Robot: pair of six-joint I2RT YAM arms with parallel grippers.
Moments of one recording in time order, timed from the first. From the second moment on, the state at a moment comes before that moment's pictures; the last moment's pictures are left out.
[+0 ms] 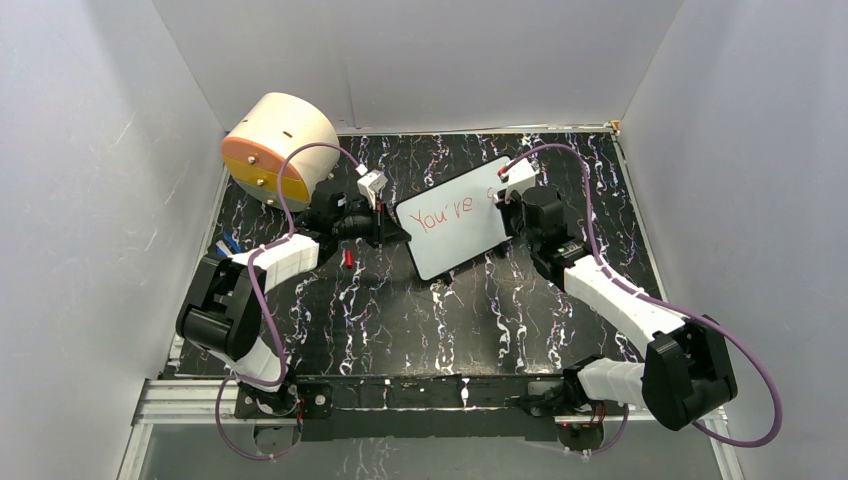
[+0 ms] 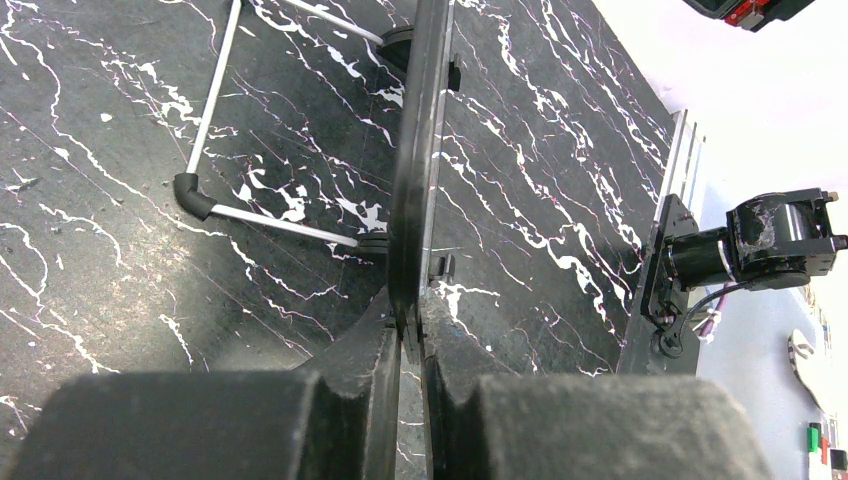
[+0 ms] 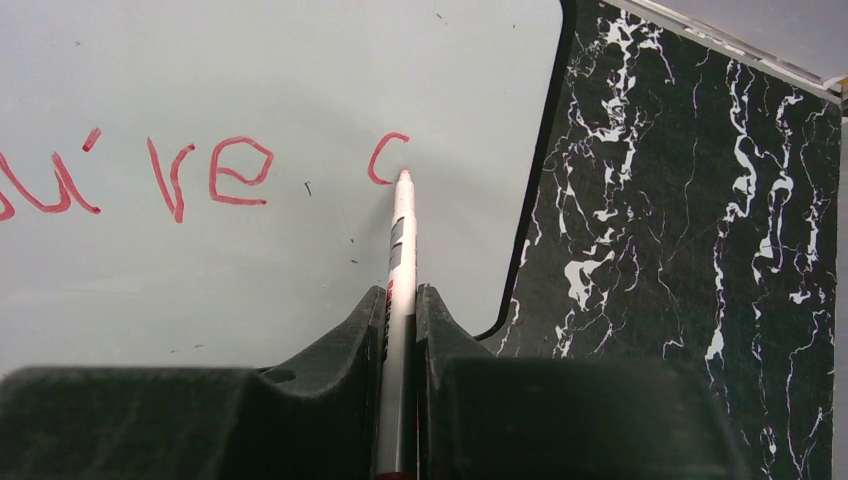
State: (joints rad) left arm -0.36 1.60 0.84 0.27 0.80 -0.27; right arm 0.48 1.22 0.78 0.05 0.17 -0.11
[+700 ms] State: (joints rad) left arm -0.36 1.60 0.84 0.27 0.80 -0.27; right arm 0.48 1.23 0.78 0.09 0.17 -0.11
